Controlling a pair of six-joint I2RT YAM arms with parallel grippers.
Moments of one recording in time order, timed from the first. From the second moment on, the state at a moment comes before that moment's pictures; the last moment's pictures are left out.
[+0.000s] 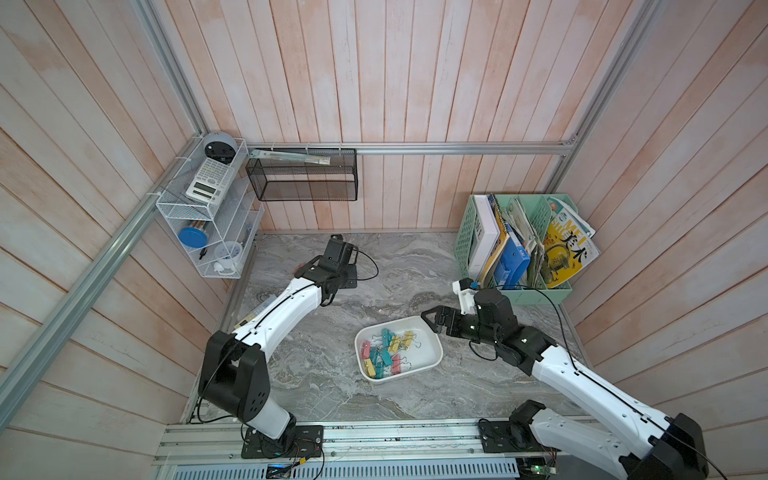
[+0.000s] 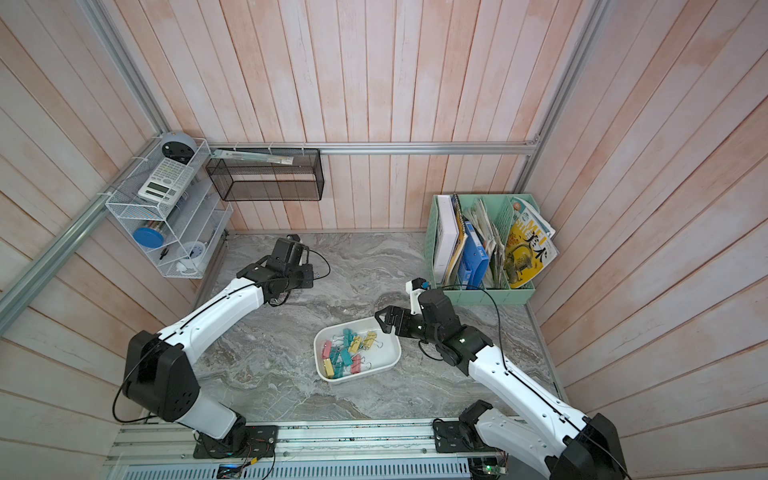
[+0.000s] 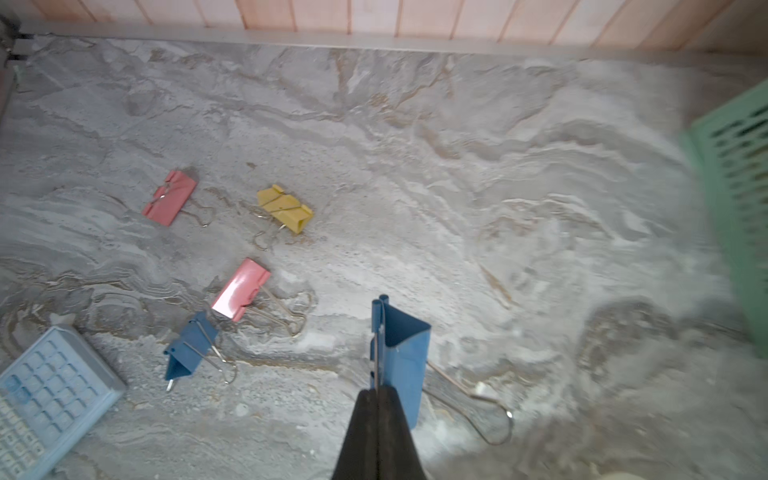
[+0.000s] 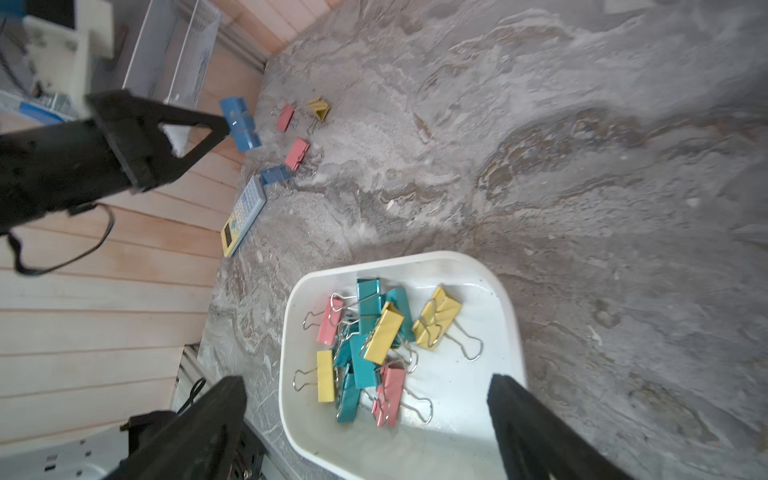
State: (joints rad) left arm -0.46 1.54 1.29 -0.58 -0.17 -0.36; right arm 0.58 0.98 0.71 -0.31 -0.23 0.76
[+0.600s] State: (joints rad) left arm -1.07 1.69 1.32 -0.64 -0.07 -0.51; right arm 0.28 0.89 0.56 -0.27 -0.33 0.92
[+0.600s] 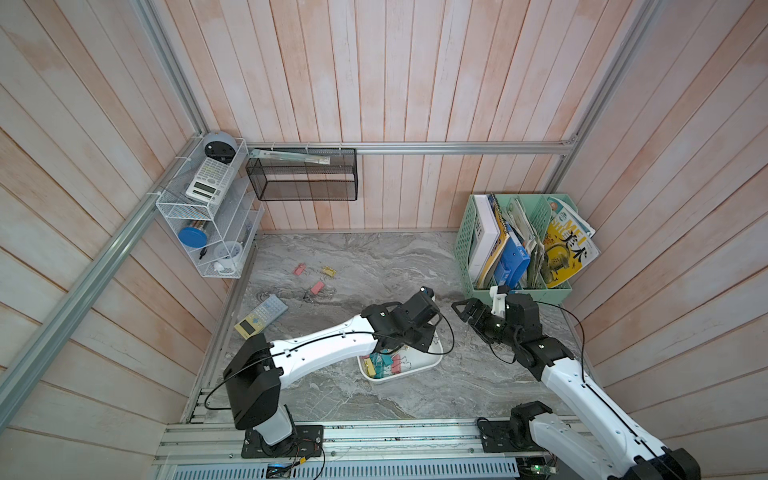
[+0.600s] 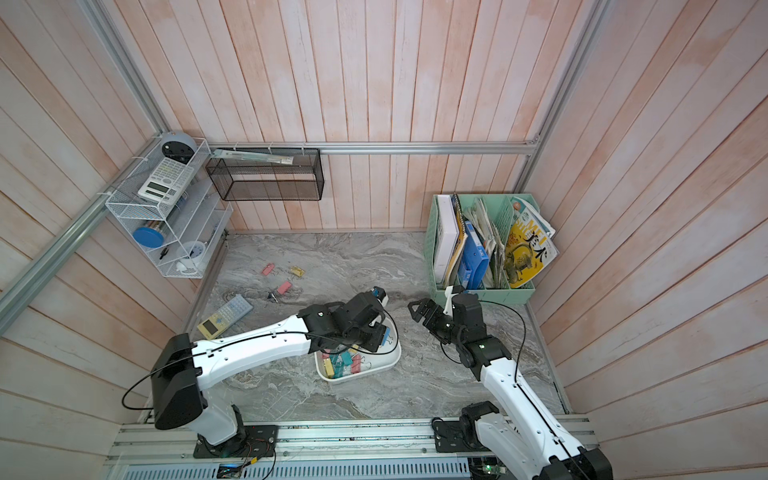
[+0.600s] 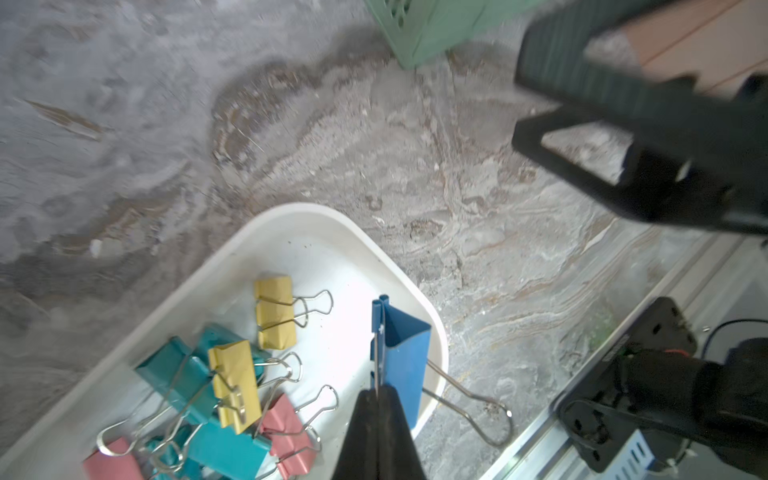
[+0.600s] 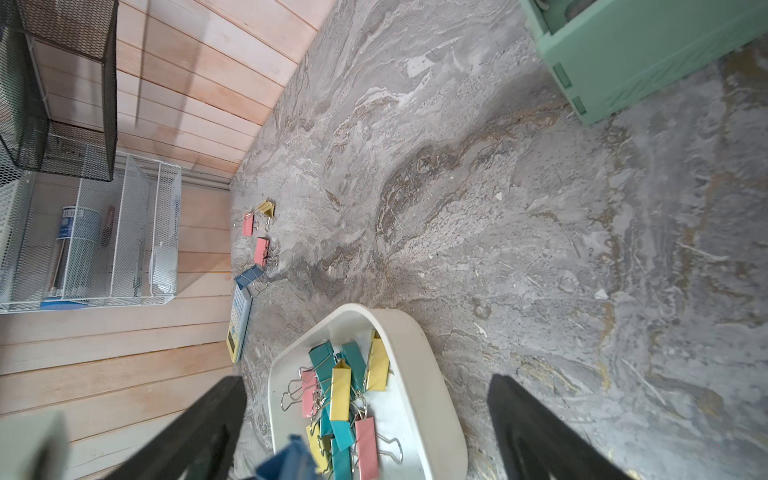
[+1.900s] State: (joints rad) left arm -0.72 1.57 1.35 -0.62 -0.30 -0.44; right arm 0.49 0.84 0.64 -0.32 -0.28 0.86
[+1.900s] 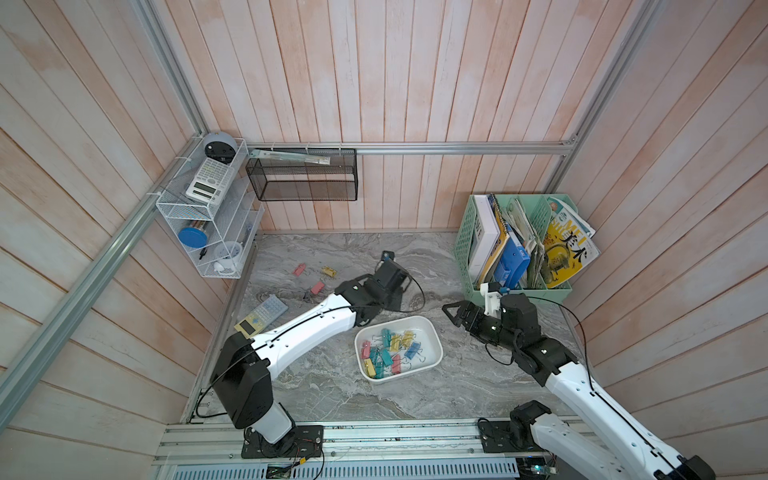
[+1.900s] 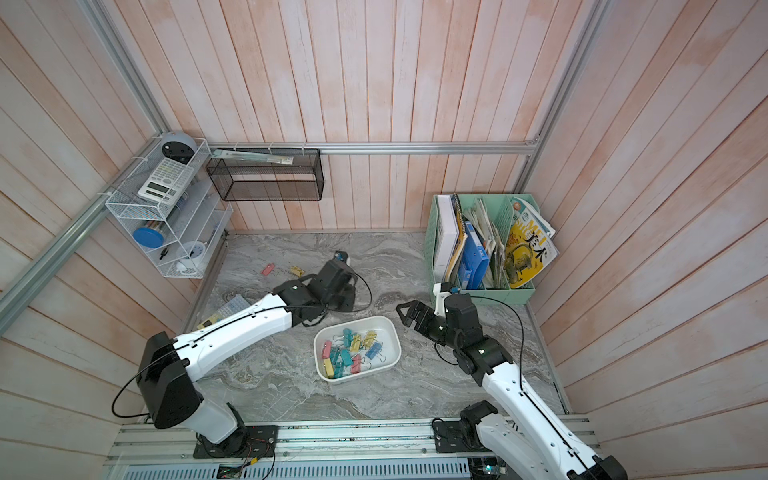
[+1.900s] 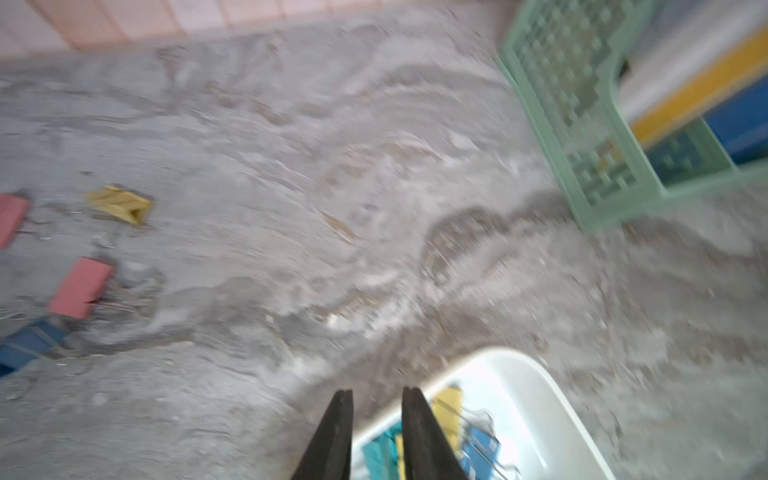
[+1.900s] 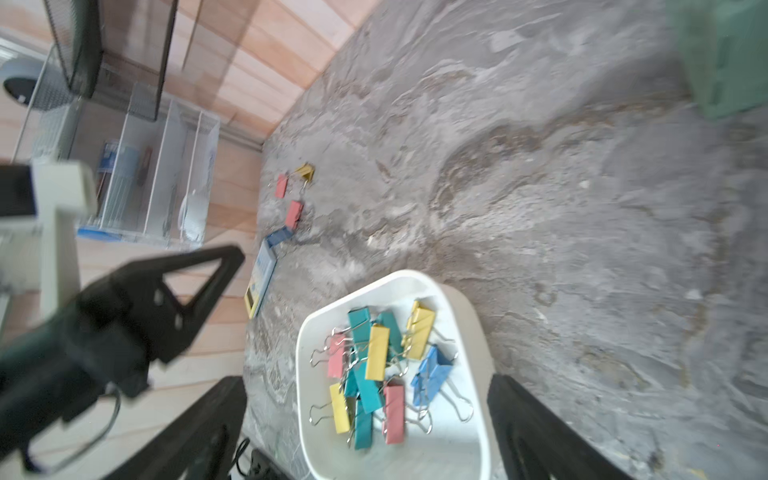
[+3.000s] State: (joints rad) left arm -0.08 1.97 1.41 -0.71 -0.22 -0.32; right arm 0.61 0.97 0.70 -0.30 -0.22 0.81
